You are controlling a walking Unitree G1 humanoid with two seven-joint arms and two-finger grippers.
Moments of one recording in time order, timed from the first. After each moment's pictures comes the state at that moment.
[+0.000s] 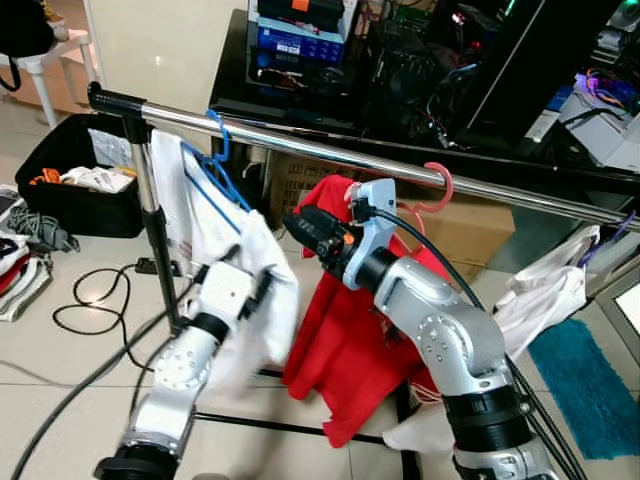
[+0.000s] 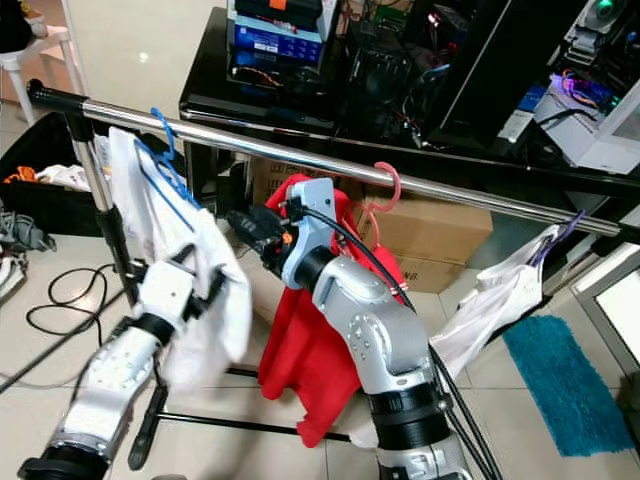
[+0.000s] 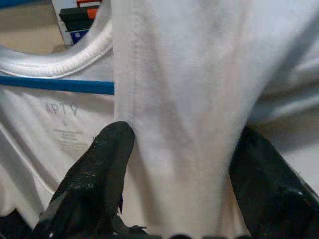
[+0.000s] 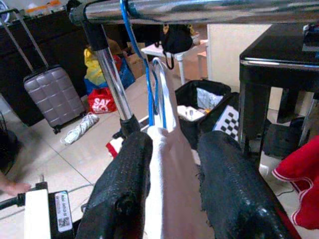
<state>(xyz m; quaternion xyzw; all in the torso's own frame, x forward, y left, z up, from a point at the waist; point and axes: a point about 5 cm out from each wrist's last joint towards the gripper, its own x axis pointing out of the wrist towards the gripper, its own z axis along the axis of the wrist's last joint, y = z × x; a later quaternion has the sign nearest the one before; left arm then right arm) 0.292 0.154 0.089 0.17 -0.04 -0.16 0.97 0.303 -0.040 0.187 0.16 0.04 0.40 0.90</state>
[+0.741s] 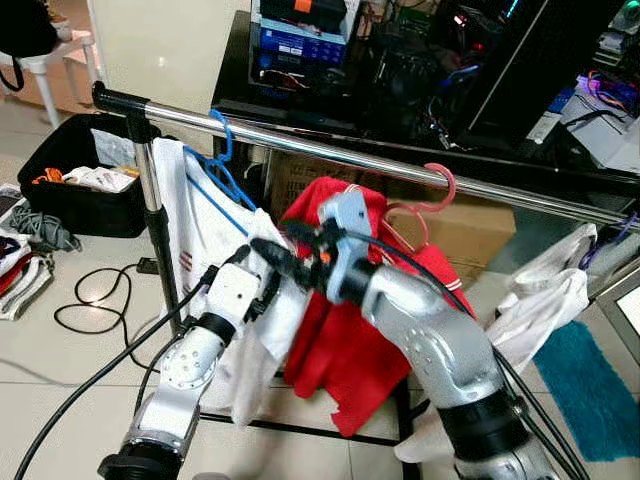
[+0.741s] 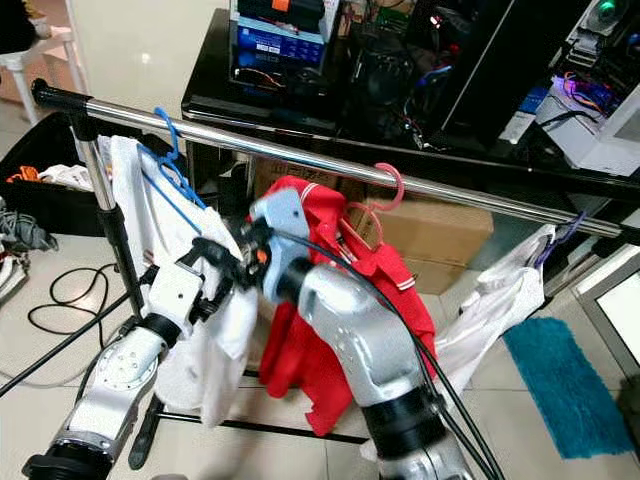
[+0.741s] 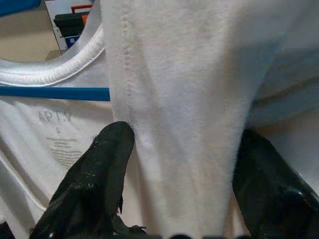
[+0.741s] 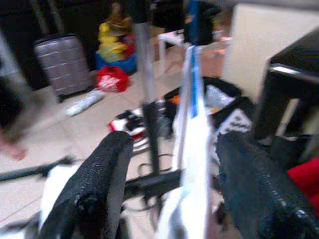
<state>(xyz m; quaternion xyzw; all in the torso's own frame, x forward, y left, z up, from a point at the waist) 0.293 0.147 0.089 0.17 -0.05 -0.17 0.97 0.297 -0.017 0.188 0.08 0.02 0.43 0.90</state>
